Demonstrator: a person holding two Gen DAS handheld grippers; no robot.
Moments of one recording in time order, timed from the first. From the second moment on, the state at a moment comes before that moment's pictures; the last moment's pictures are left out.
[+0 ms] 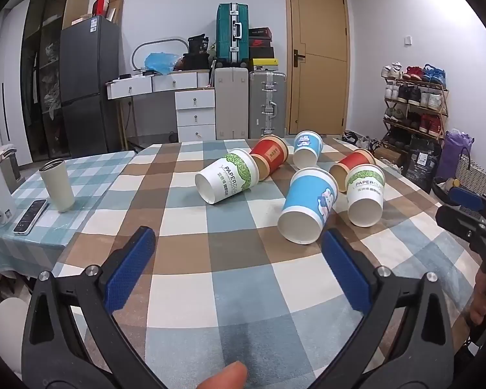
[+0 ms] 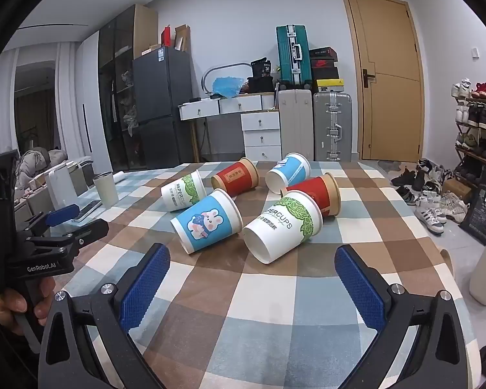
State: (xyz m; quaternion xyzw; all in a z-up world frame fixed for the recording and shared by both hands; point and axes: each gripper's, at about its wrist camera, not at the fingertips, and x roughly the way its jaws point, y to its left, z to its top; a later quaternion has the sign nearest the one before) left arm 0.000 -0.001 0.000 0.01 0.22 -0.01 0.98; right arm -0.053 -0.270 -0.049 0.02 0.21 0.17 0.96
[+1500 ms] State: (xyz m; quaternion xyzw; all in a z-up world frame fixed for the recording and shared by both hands) left arm 0.005 -0.004 -0.003 0.00 0.23 -0.02 0.97; right arm -0.051 -0.274 -0.051 0.02 0.22 0.17 0.96
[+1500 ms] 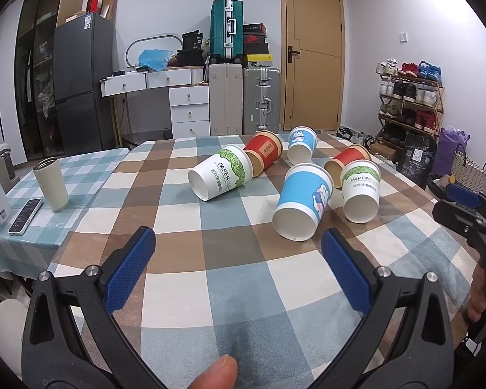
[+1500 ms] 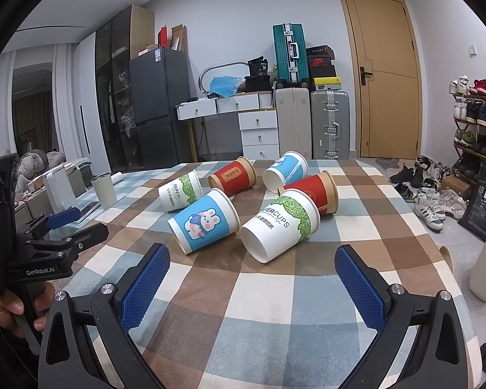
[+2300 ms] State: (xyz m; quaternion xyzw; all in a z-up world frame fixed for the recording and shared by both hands) left arm 0.010 -0.001 -0.005 0.00 0.24 -0.01 0.97; right arm -0.050 -0.269 -0.054 0.01 0.22 0.17 0.96
